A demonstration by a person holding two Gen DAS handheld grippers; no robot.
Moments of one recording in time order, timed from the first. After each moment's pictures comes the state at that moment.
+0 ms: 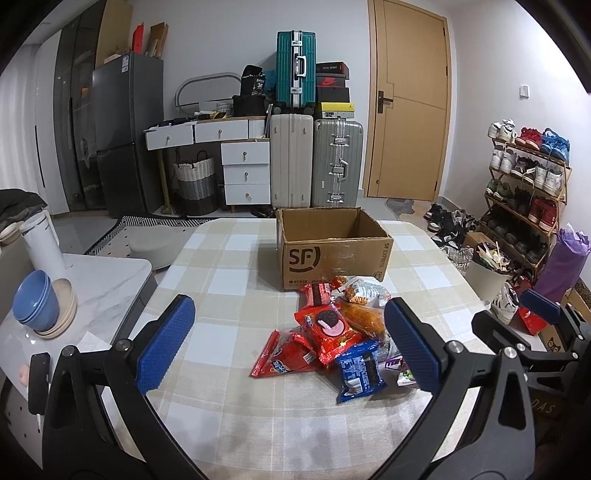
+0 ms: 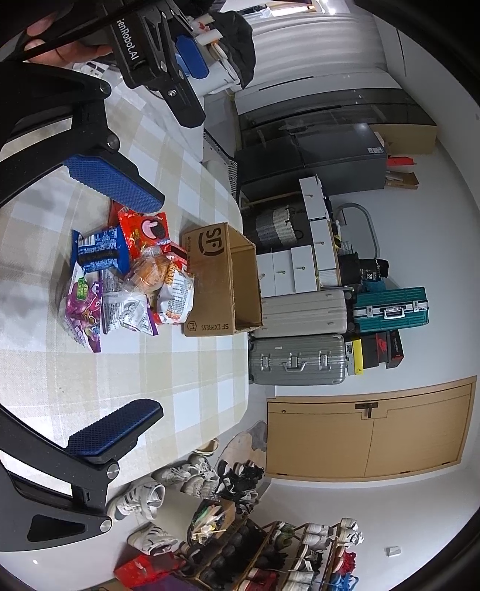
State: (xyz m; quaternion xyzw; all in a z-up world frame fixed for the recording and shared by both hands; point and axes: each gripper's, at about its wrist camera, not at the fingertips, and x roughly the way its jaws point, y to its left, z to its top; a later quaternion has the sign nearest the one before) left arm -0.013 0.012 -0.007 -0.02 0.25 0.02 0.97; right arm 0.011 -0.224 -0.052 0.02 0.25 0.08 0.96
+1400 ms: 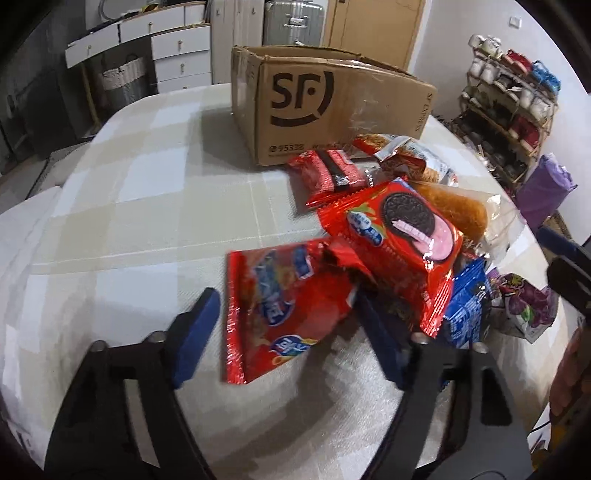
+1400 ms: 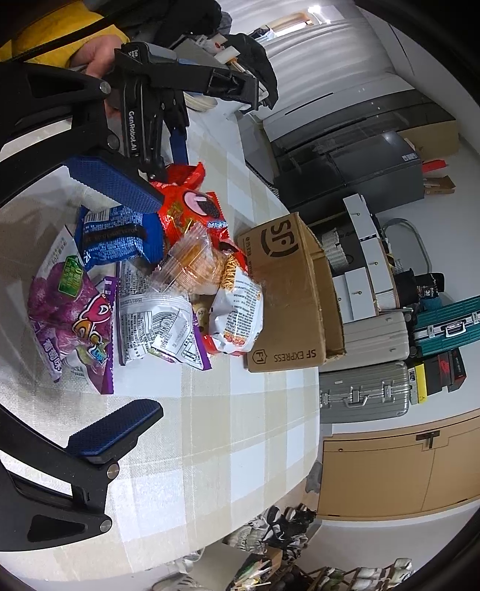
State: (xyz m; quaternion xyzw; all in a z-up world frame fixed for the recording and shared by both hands) left arm 0.158 0.046 -0.192 -0.01 0.45 -0.11 0.88; right arm 0.113 -0.223 -0.161 0.06 0.36 0.16 0.92
